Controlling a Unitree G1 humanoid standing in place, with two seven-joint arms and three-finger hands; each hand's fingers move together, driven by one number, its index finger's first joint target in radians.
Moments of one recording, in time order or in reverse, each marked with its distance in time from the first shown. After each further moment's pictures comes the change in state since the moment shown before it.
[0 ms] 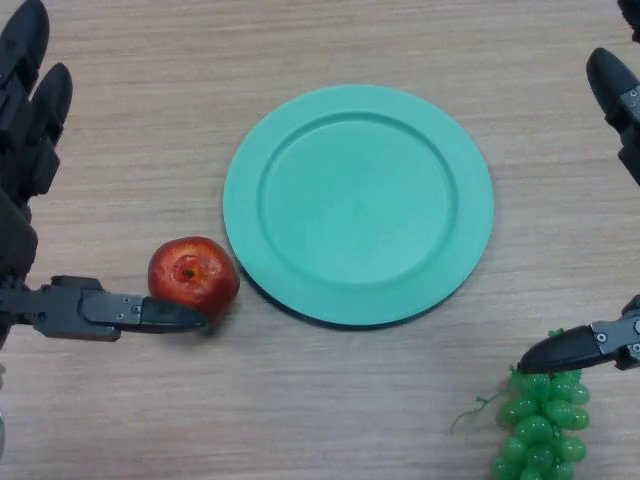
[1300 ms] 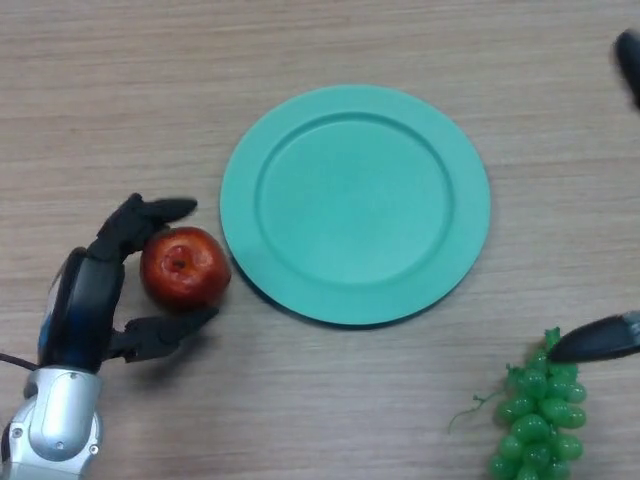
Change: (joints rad) left arm -0.121 -0.005 -0.198 0.943 0.488 -0.652 0.234; right arm -0.019 -0.012 -0.089 -0.026 0.091 0.017 -0.053
